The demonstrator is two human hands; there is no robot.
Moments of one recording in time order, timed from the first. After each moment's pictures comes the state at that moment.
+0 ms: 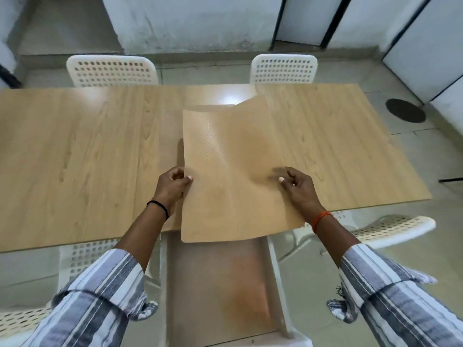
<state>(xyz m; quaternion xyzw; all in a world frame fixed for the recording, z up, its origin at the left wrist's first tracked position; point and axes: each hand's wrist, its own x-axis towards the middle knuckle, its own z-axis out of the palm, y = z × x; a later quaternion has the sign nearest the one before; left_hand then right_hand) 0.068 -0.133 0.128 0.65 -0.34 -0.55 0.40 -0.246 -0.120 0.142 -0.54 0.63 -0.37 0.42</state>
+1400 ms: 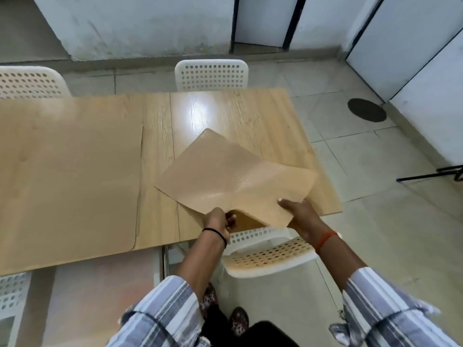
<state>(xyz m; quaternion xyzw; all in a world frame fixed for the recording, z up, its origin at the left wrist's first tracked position) -0.373 -0.149 0.118 0.67 0.01 -0.65 0.37 -0.571 -0.141 0.138 -0.23 0.66 -0.39 0.60</state>
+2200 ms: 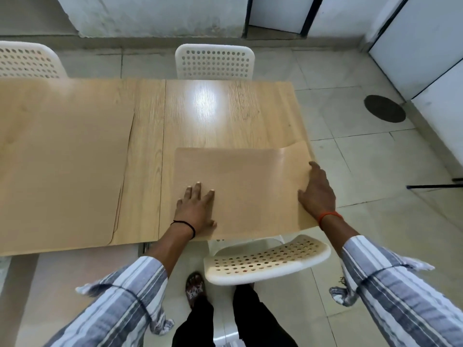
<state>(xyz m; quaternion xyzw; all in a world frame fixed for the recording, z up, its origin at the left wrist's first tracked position) -0.351 -0.185 0.070 0.65 -0.71 -0.23 -0.14 -0.663 -0.217 0.124 -0.59 0.79 -0.08 0.17</state>
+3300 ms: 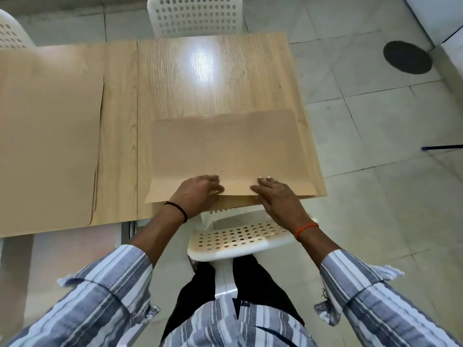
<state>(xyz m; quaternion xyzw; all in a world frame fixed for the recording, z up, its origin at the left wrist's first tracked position) -0.413 -0.182 0.104 0.53 -0.81 -0.26 -0.03 -0.667 -0.156 0.065 -0.78 0.57 -0.03 0.25</state>
